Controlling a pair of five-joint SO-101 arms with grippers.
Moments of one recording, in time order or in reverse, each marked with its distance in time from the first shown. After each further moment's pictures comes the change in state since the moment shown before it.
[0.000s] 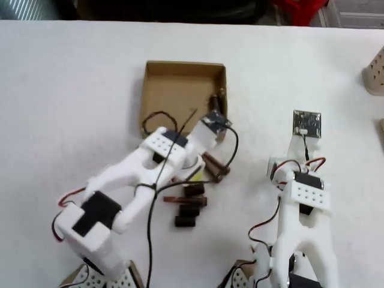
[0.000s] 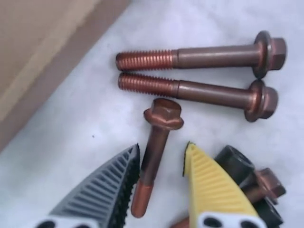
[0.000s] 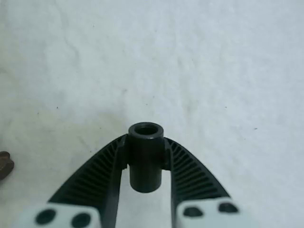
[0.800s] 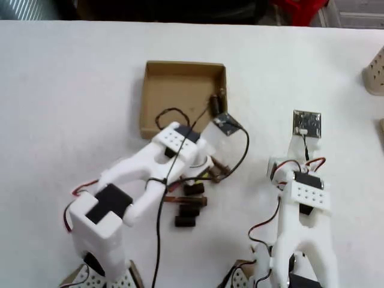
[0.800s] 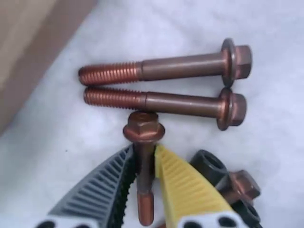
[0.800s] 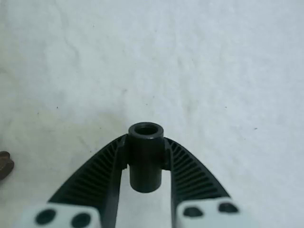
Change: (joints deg) left arm 1.6 7.3 -9.2 6.2 0.1; right arm 0.0 0.0 0.0 0.0 0.0
